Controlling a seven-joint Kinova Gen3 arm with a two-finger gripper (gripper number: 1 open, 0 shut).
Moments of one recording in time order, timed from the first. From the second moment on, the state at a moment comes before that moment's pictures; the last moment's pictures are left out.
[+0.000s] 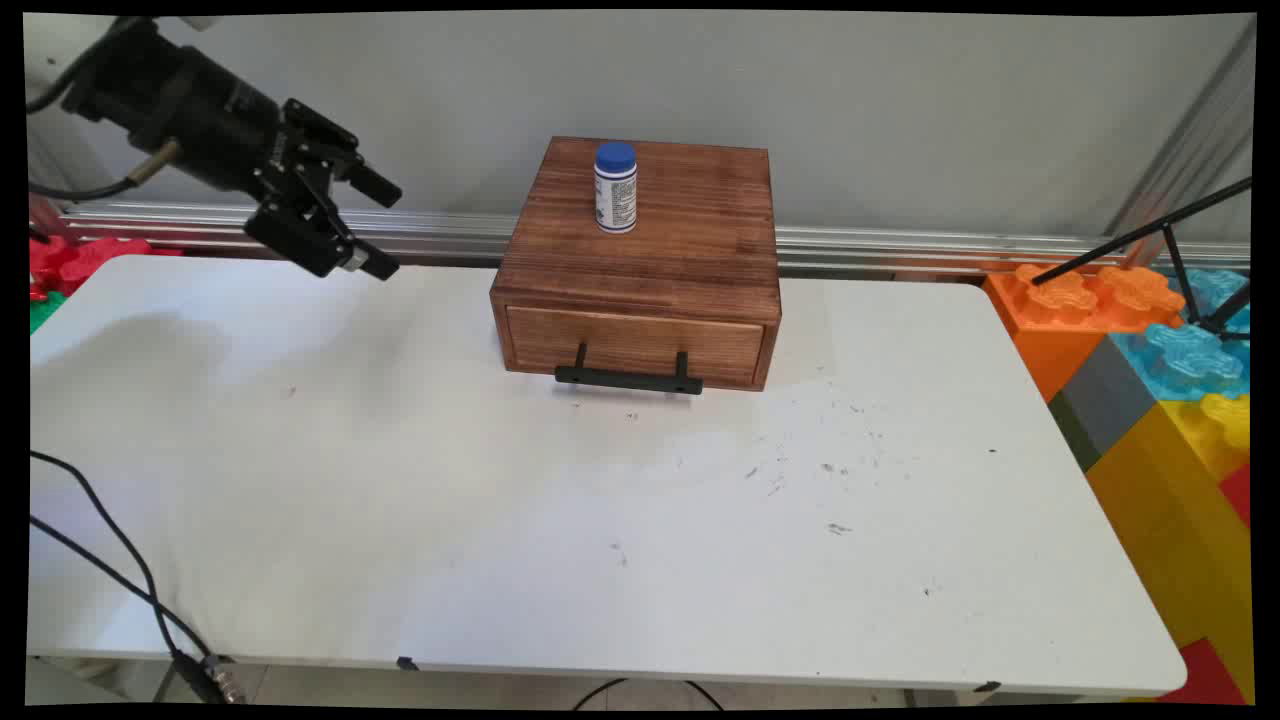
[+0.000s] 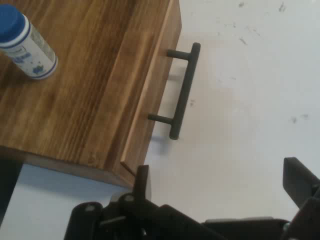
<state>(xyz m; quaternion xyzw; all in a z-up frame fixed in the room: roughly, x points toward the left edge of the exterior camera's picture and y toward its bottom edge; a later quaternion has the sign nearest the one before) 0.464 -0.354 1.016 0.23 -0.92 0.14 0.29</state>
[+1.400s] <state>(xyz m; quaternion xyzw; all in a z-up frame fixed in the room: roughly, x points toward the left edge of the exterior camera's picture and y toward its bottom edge) 0.312 -0.454 0.915 0.15 -0.96 0.14 0.20</state>
